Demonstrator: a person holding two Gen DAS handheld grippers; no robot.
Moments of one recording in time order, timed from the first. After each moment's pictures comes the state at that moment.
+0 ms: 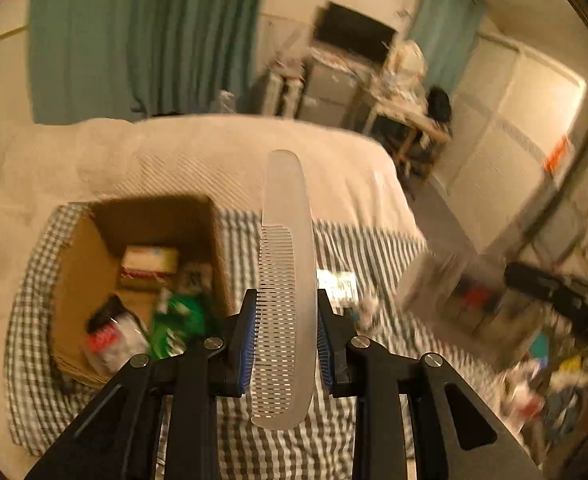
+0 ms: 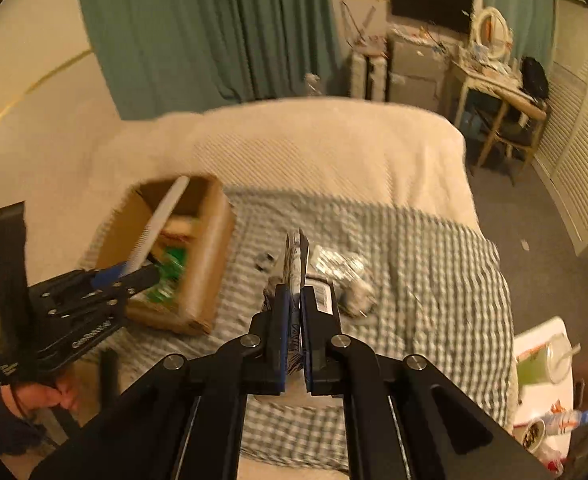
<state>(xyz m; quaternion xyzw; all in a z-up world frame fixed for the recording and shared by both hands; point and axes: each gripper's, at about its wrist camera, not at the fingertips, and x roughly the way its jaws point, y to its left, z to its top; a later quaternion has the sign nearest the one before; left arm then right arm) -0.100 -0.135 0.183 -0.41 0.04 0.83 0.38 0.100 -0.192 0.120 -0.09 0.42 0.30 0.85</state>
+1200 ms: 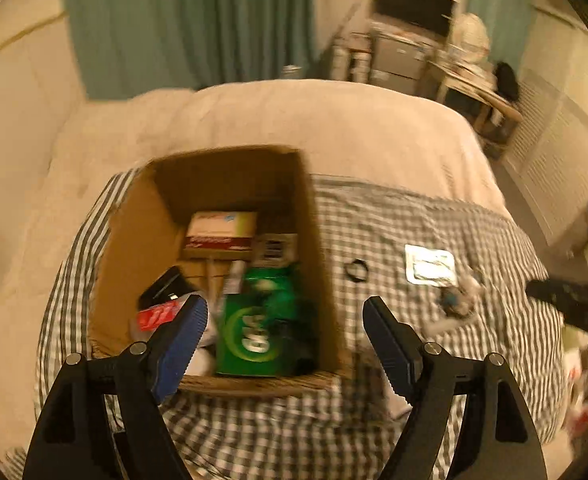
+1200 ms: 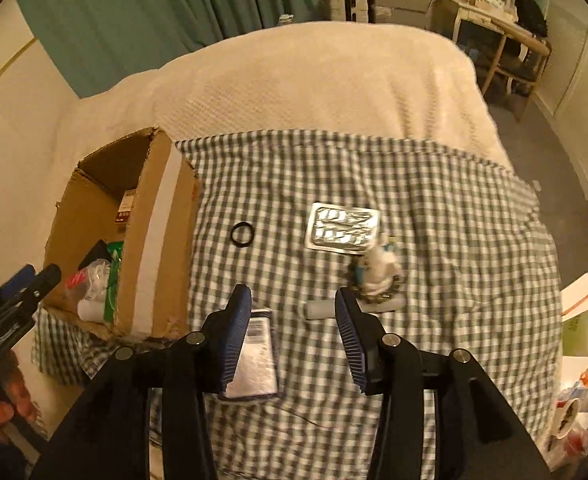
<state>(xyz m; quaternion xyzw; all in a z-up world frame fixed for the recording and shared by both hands) -0.118 -0.120 0.101 -0.43 0.14 0.85 0.28 0.181 -0.168 -0.006 -0.05 0.53 0.22 0.82</state>
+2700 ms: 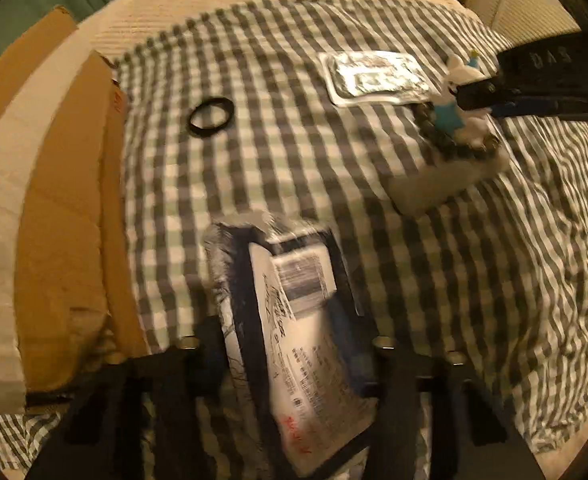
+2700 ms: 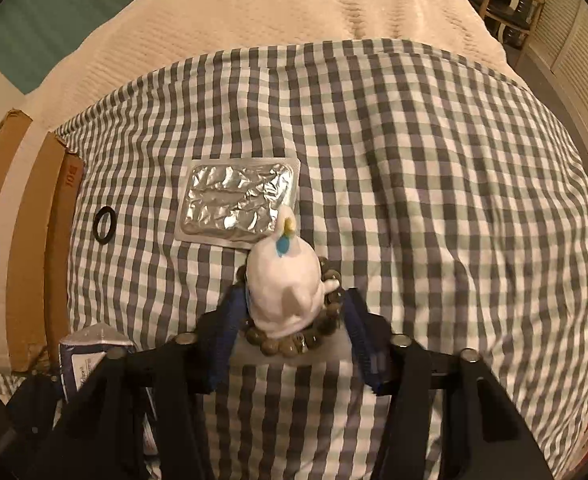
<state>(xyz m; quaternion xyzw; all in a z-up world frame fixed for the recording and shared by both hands) -0.064 0.009 -0.099 -0.51 0.29 0.74 0.32 0.288 -0.212 -0.172 -0.02 0.60 0.17 0.78</state>
